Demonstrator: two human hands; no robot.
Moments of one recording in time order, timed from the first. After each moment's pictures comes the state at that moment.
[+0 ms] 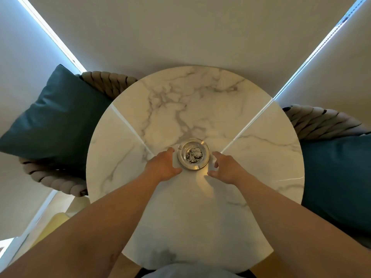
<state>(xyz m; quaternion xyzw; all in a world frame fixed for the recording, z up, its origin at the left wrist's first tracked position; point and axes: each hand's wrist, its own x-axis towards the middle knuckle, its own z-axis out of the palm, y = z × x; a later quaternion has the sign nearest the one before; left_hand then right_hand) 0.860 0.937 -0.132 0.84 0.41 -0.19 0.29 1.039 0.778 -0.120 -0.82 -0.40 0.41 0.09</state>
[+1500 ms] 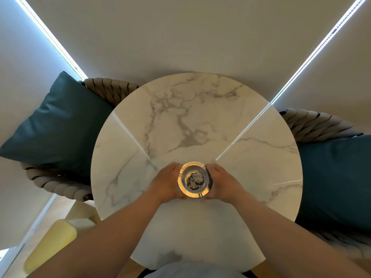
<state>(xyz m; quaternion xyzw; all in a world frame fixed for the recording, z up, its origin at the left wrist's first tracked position) 0.827 0.906 -0.123 0.89 0.28 -0.11 0.33 0.995 0.759 -0.137 -0.79 -0.49 0.34 0.14</state>
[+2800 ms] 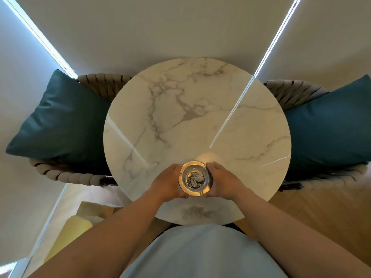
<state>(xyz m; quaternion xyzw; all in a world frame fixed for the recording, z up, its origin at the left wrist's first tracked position) 0.703 0.867 -0.132 0.90 0.21 -0.13 0.36 0.855 0.692 -0.128 -0.82 -0.44 0.33 0.15</state>
